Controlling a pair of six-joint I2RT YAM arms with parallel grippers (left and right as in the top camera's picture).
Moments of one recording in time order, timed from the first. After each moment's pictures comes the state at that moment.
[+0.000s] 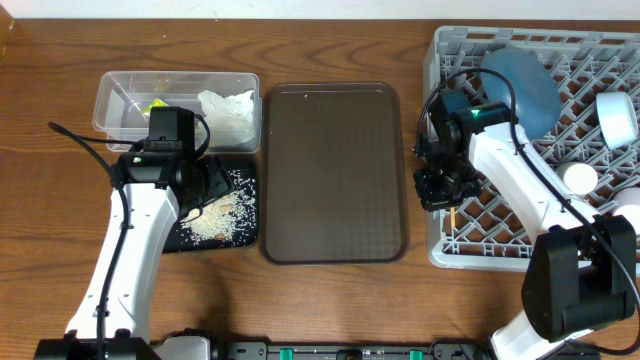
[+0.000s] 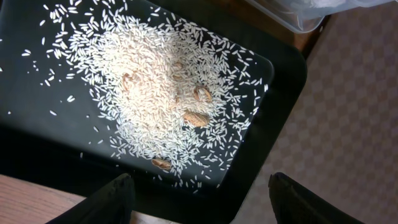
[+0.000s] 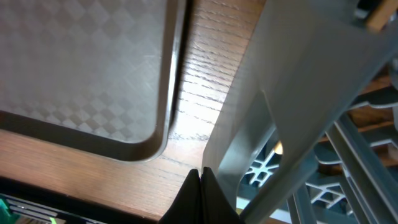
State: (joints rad) left arm 0.01 1.39 1.07 -0.98 0.02 -0.51; right arm 0.26 1.79 1.32 -1.23 -0.15 0.05
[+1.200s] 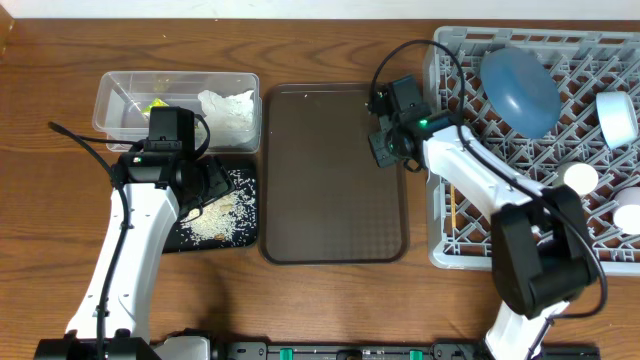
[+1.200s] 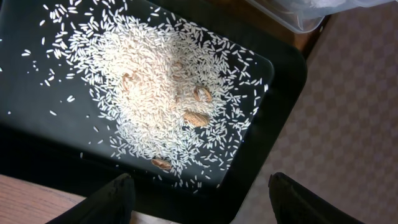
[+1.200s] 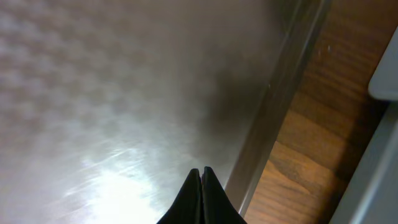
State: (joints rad) left arm 0.01 1.39 1.07 -0.98 0.02 -0.51; right arm 0.42 1.94 1.33 -0.54 0.03 0.04
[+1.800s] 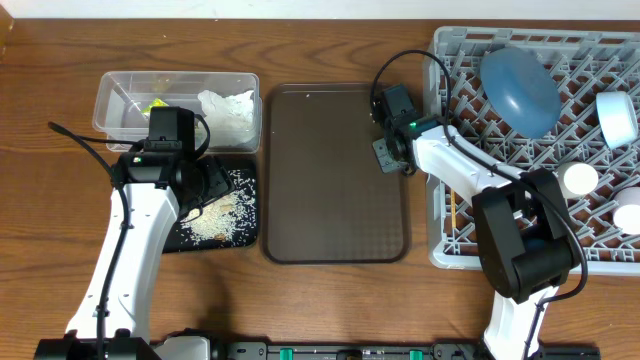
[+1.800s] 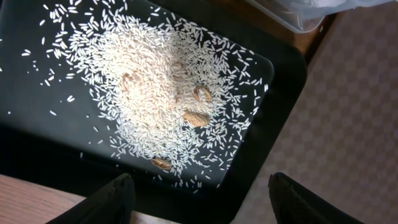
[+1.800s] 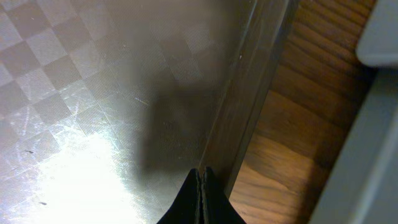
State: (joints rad) left arm 0.01 1.39 1.07 -0.98 0.02 -0.51; right arm 0.42 2.02 1.33 -0.55 0.20 0.04
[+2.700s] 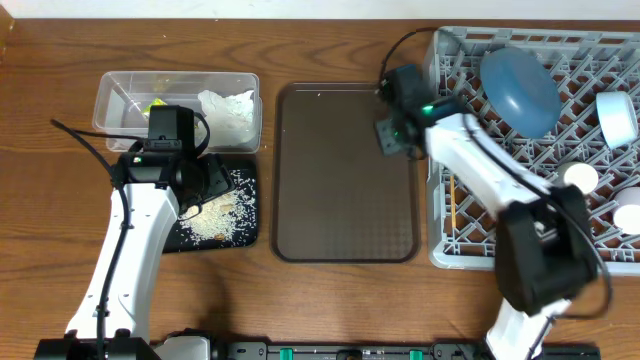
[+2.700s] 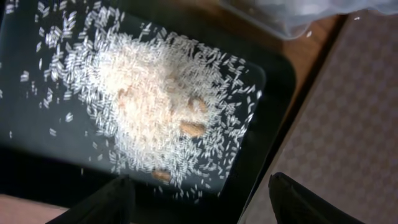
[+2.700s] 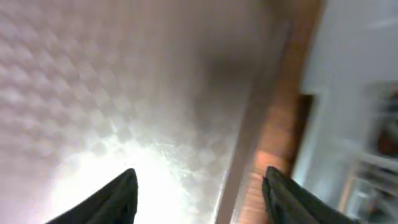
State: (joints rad) left arm 0.00 1.39 1.07 -0.93 0.02 -0.43; right arm 0.36 1.90 1.44 -0.65 0.06 0.13
